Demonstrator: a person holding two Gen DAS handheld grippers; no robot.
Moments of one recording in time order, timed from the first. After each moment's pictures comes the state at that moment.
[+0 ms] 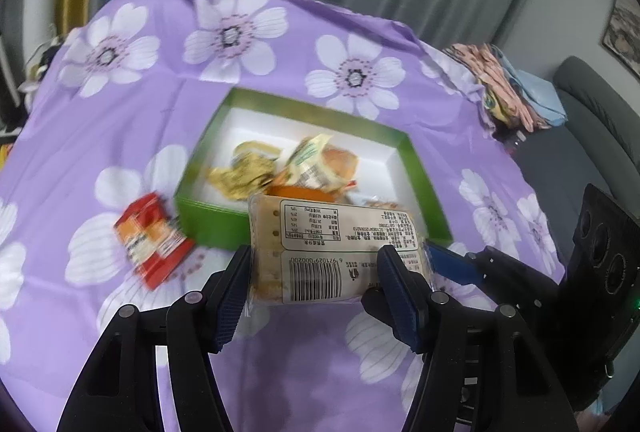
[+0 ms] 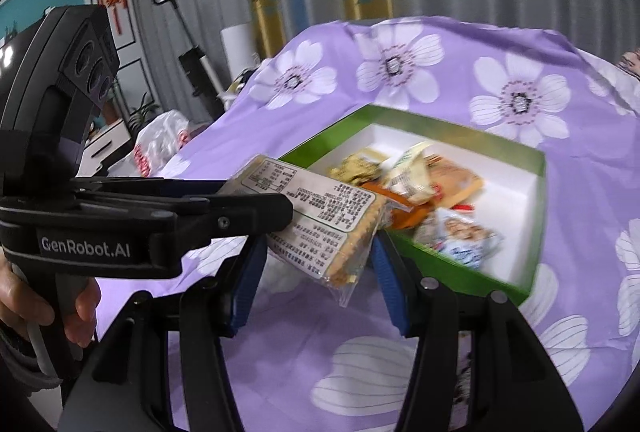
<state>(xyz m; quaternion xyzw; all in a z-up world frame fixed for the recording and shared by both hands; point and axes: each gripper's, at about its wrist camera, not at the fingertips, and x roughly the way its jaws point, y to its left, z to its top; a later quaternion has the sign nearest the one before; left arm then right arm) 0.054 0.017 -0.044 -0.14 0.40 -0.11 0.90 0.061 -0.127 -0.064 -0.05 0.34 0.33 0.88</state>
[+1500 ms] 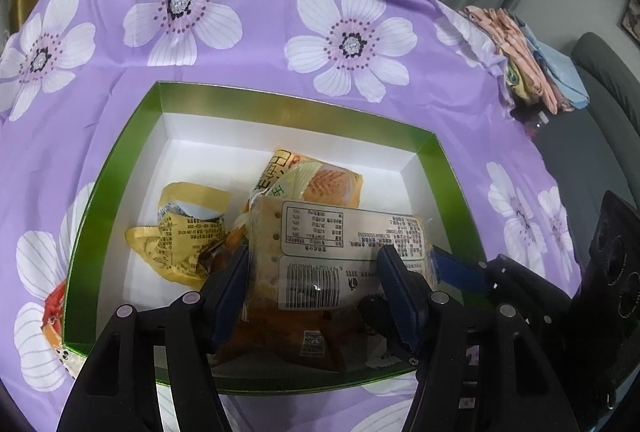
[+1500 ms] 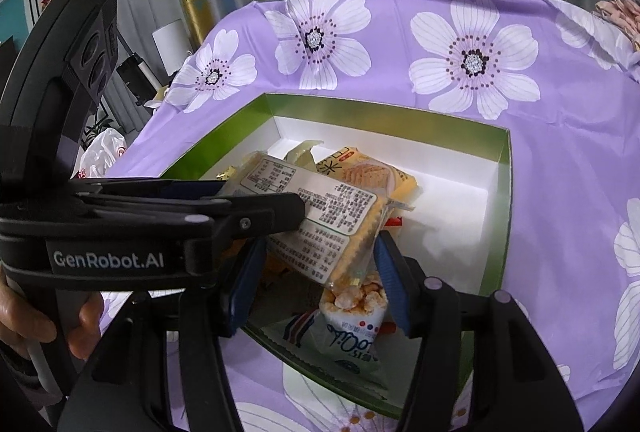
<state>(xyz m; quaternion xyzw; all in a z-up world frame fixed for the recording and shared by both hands) 0.179 -0.015 -0.088 -0.11 0.46 -0.12 0.87 0.164 -0.146 -0.099 -0.03 0.39 0.26 0.88</state>
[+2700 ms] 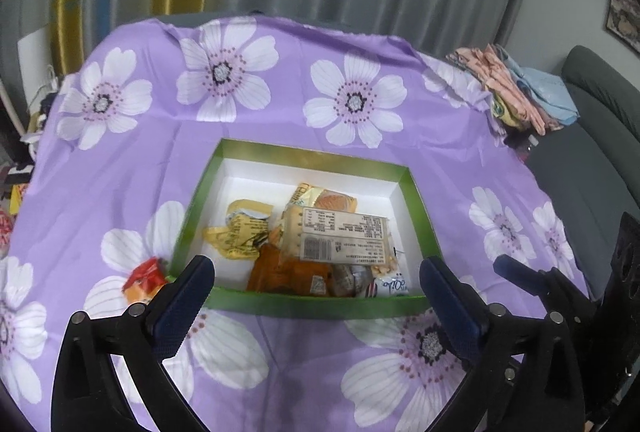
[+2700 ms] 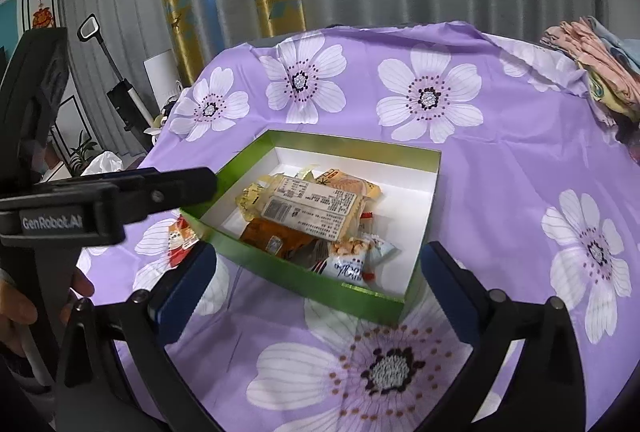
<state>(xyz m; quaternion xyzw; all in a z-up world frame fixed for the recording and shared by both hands) 0.082 0.001 -0.010 -0.09 0.38 -0.07 0.92 0.076 -0.174 -0.035 -0.02 0.35 0.22 0.91</state>
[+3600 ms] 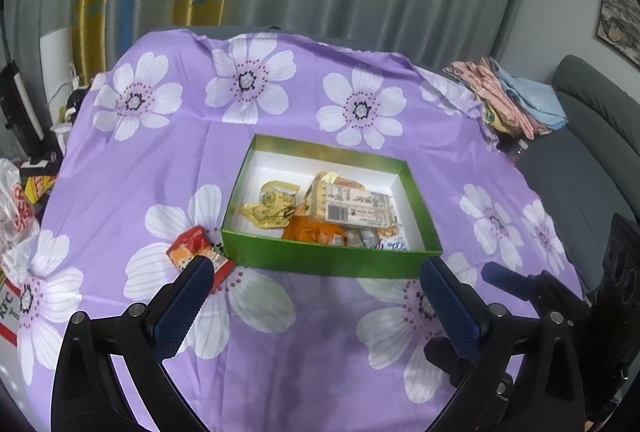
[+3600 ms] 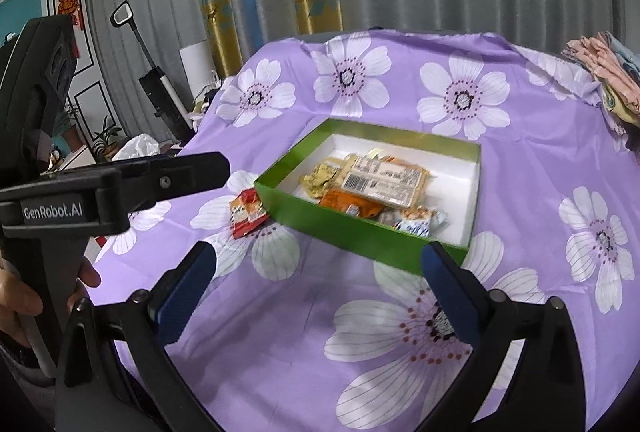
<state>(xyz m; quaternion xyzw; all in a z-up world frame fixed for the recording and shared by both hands) 0.012 0.033 0.004 -0.10 0.36 -0.07 0.92 0.012 -0.135 -0.030 -0.04 0.35 0.26 0.90</state>
